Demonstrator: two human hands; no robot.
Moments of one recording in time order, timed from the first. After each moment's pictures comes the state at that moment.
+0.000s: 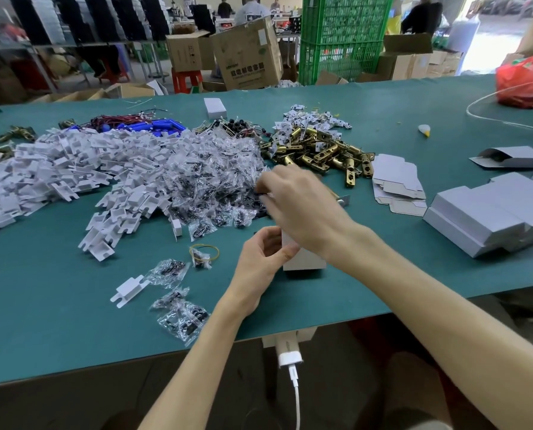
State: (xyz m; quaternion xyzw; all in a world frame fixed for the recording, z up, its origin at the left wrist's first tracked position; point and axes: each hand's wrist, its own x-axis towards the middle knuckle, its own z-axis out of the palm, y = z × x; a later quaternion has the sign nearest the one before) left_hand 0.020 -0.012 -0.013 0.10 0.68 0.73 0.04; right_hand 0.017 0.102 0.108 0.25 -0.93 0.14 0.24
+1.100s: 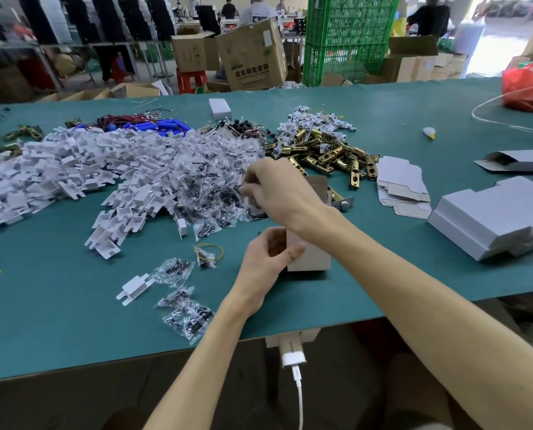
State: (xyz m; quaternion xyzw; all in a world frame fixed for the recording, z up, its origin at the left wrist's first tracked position) left_hand 0.022 -0.013 -0.009 0.09 0.69 0.72 0.04; right_hand -0.011 0.066 0.128 0.15 -0.95 0.26 0.10
